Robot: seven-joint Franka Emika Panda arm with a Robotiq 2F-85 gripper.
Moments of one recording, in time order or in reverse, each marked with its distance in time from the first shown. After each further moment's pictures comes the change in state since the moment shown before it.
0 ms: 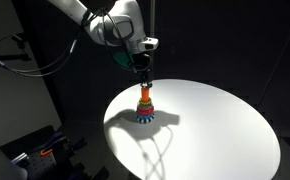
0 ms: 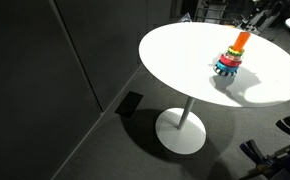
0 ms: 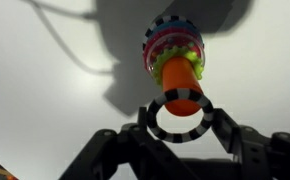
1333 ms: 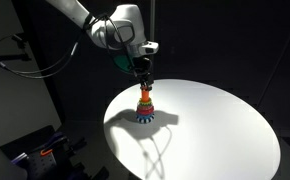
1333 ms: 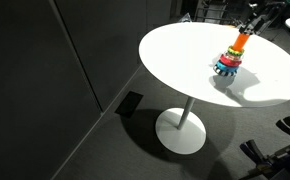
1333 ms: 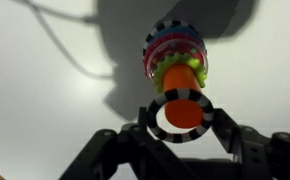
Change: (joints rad) arm -0.001 0.028 0.000 0.000 0.000 0.010 0.000
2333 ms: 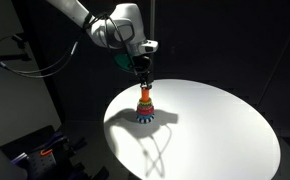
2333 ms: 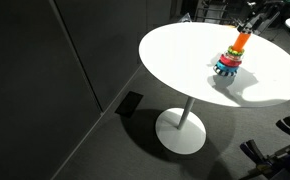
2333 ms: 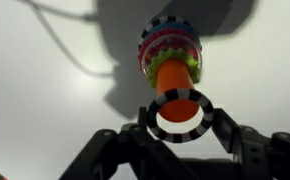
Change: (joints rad) arm 0.000 0.000 0.010 0.009 0.000 0.002 0.002
